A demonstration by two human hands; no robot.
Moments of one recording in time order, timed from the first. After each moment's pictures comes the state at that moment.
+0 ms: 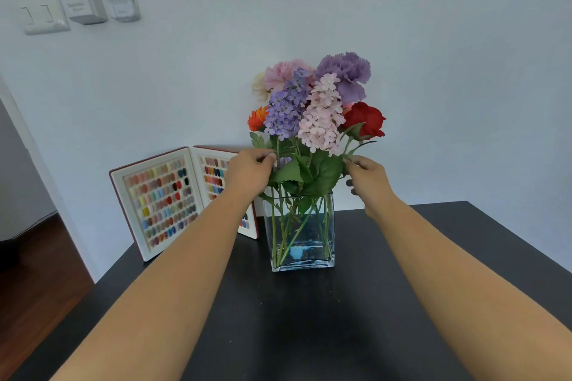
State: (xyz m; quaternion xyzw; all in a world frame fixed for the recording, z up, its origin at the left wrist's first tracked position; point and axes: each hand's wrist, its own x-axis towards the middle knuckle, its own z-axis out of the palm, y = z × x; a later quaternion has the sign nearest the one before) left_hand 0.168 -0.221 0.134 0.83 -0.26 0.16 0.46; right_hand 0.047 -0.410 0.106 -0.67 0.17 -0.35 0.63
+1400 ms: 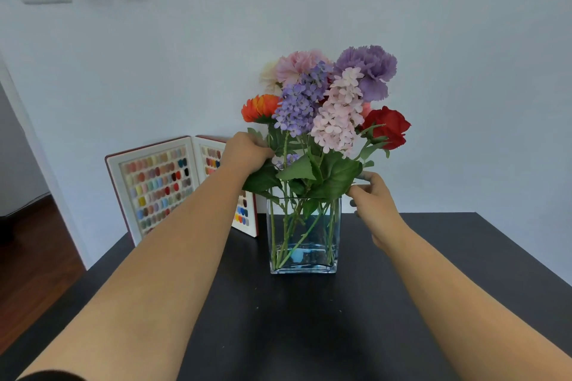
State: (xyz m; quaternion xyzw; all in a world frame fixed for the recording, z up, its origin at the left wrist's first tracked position) left_hand 0.225 -0.227 0.149 0.87 -0.19 0.11 0.43; right_hand 0.044 -0.398 0.080 -0.71 0.18 -0.29 0.62
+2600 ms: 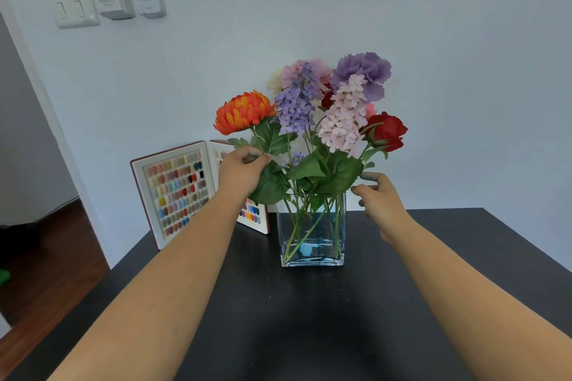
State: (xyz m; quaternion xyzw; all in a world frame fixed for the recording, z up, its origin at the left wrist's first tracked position) left_hand 0.169 -0.185 0.127 0.74 -0.20 0.11 0.64; right_hand 0.028 -0.398 0.081 -0.72 0.20 -0.28 0.61
